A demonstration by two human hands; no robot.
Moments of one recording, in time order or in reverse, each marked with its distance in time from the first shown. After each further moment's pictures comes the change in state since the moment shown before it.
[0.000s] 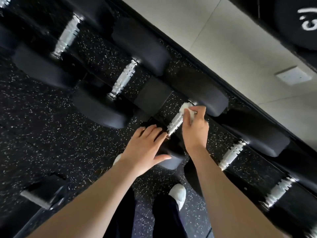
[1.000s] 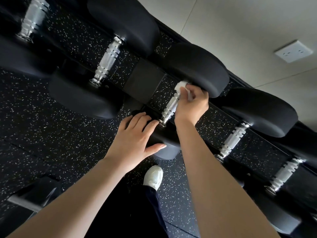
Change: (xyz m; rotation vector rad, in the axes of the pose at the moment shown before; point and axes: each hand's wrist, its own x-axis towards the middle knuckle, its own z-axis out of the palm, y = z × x) left_hand -0.006 -0.005 0.023 -0.012 0.144 -0.012; right_hand 0.018 -0.001 0.036 0.305 0.408 0.328
